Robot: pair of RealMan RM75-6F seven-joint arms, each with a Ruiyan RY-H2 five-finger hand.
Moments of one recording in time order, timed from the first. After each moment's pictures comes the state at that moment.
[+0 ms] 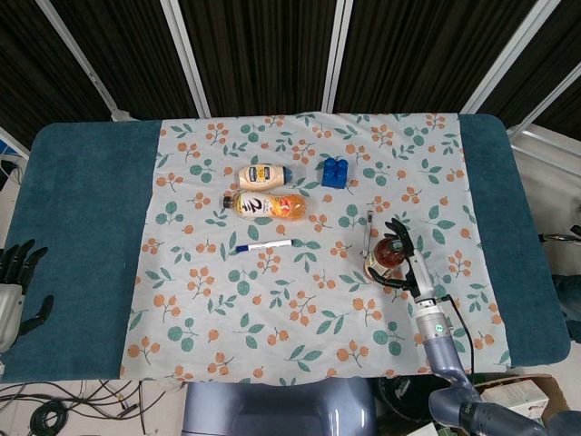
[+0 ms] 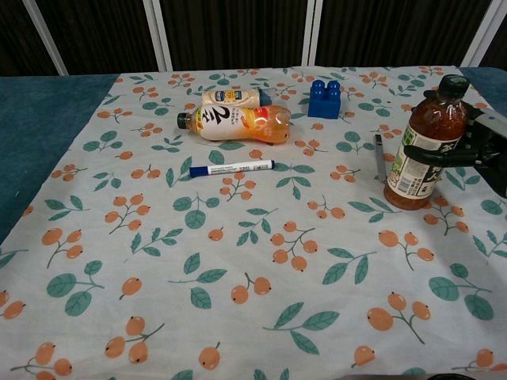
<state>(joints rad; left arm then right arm) -0.09 -1.09 -0.06 -1.67 1.46 1.48 0.12 0.42 -1.73 0.23 -1.13 -1.37 1.16 0.91</state>
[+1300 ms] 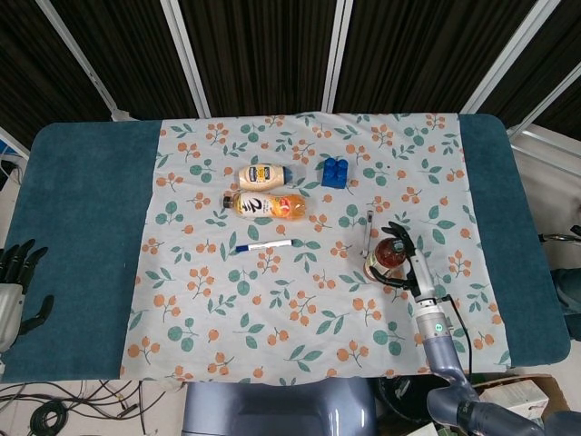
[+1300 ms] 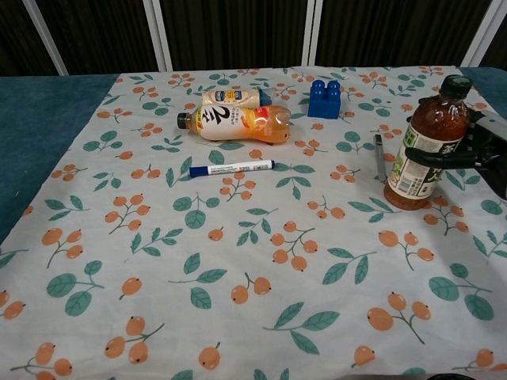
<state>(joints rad) -0.10 -1.09 -0.06 -1.67 1.45 1.47 0.12 0.42 -1.75 0.24 -1.11 -1.34 1.15 0.88</state>
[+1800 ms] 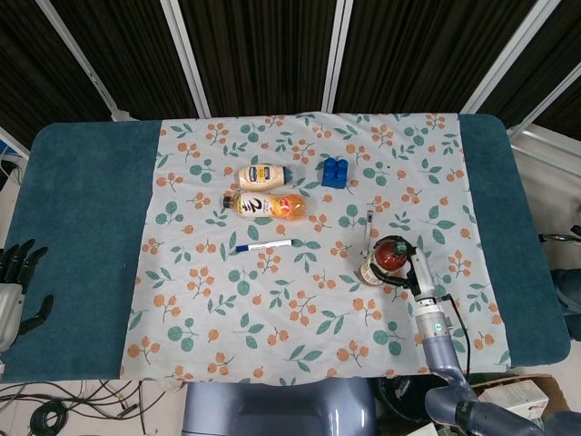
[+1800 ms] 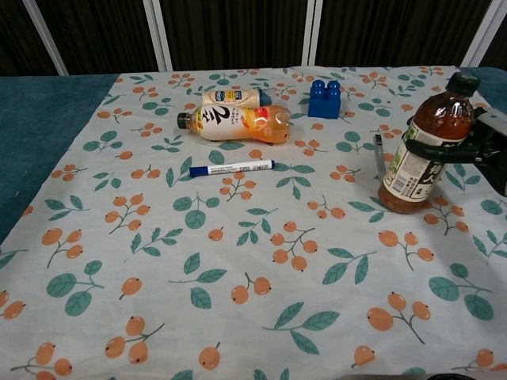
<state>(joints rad) -0.10 -1.09 -0.06 -1.67 1.45 1.47 0.12 0.42 -1.75 0.25 -1.13 -1.35 1.18 0.89</state>
